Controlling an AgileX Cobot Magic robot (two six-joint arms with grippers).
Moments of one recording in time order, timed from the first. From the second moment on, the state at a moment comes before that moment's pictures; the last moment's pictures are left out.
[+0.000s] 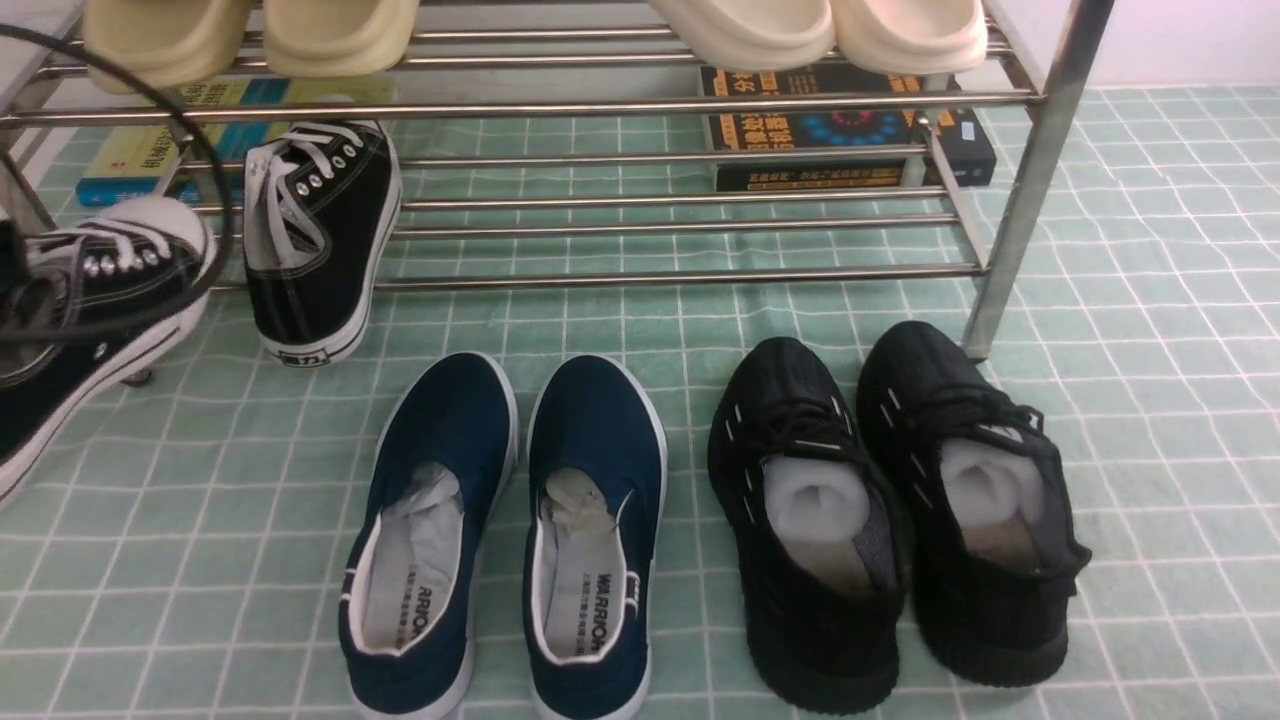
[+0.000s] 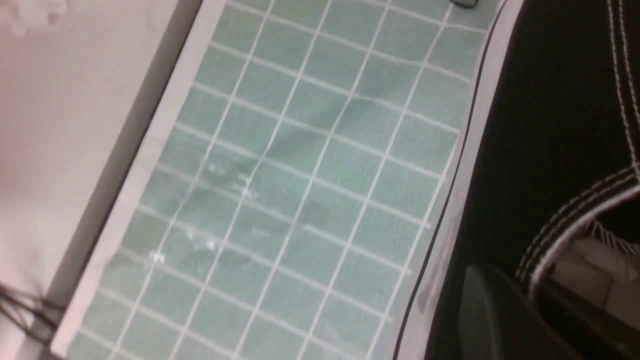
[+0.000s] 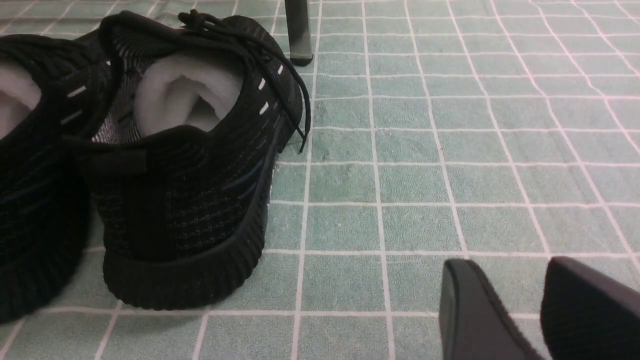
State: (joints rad) right arm 0.02 -0.01 0.01 0.07 0.40 0.00; left arm -0.03 1.16 -1.17 0.40 1.14 -0.49
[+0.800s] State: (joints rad) right arm 0.02 -0.01 0.01 0.07 0.40 0.00; left arm -0.03 1.07 -0.62 0.56 0.64 -0.91
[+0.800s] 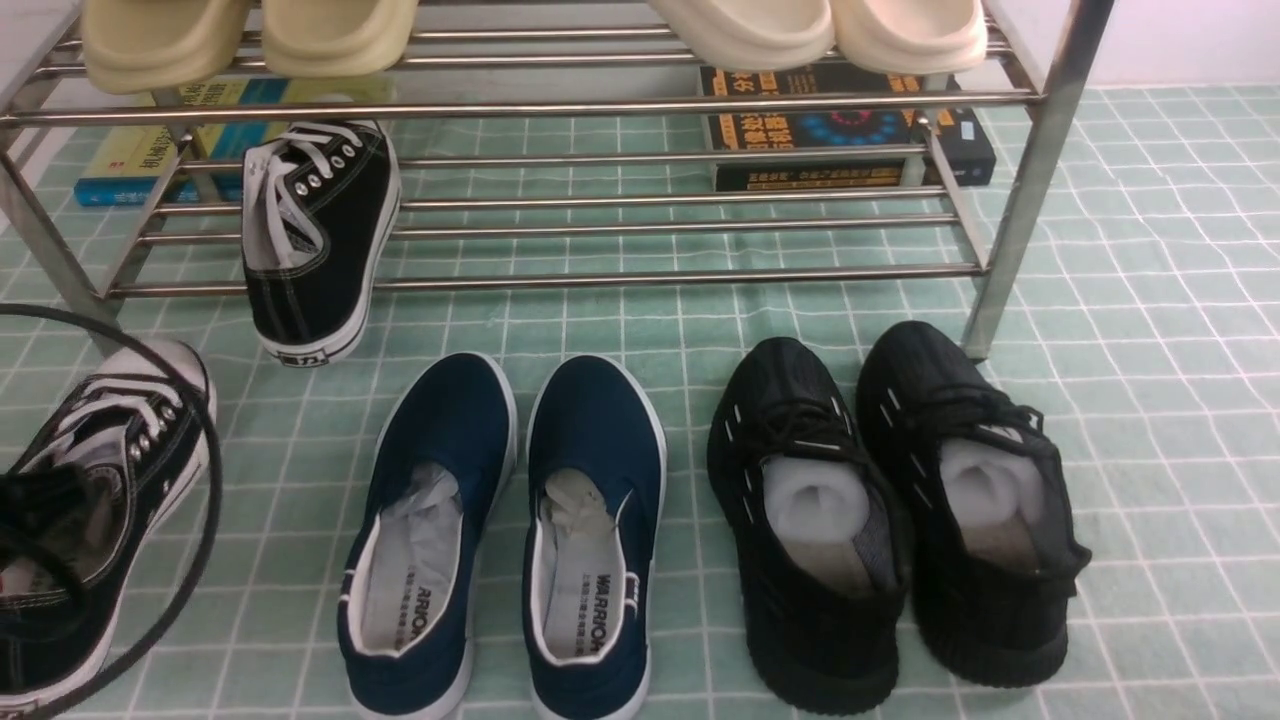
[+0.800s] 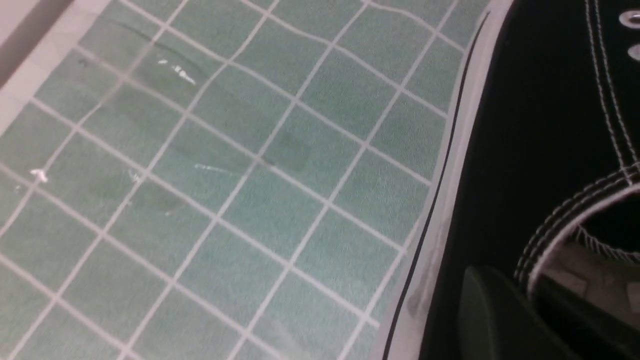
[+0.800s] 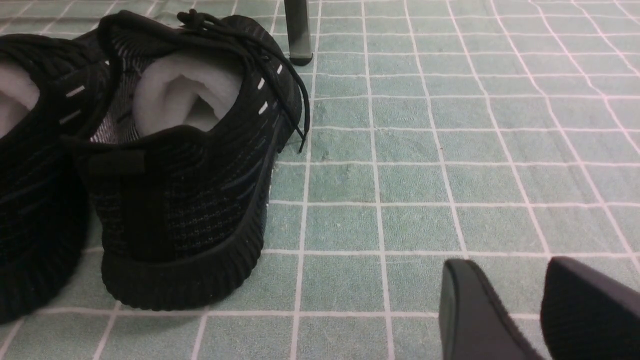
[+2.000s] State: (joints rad) right arm 0.02 -0.01 0.01 0.07 0.40 0.00; left arm 0.03 1.22 -0.77 0.67 0.76 -0.99
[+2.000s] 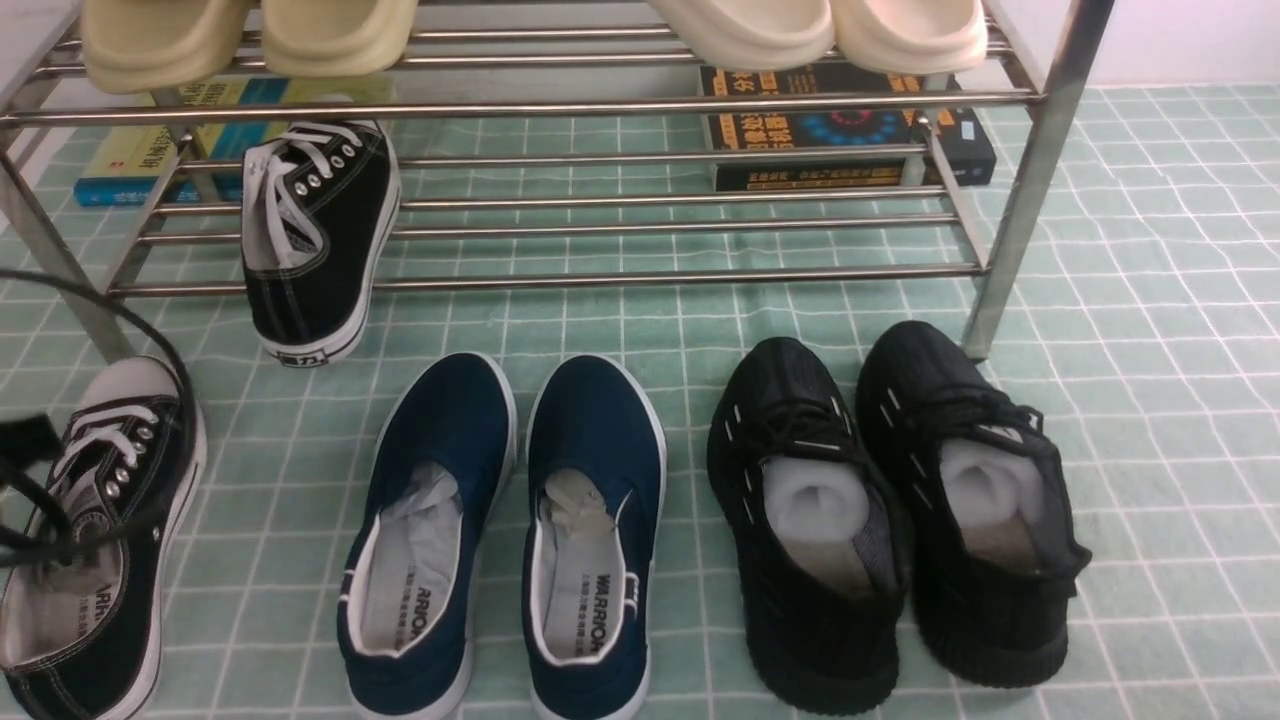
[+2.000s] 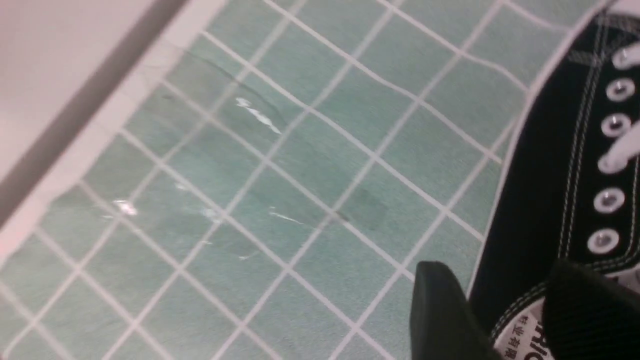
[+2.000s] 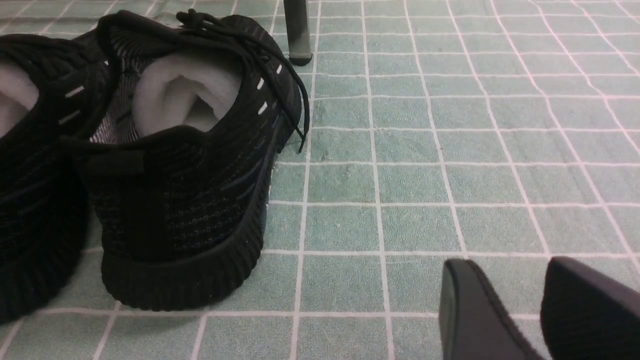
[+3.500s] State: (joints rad) right arm 0.02 -0.01 0.01 0.07 0.40 0.00; left arm 0.03 1.71 -1.40 -0.17 0.73 -0.34
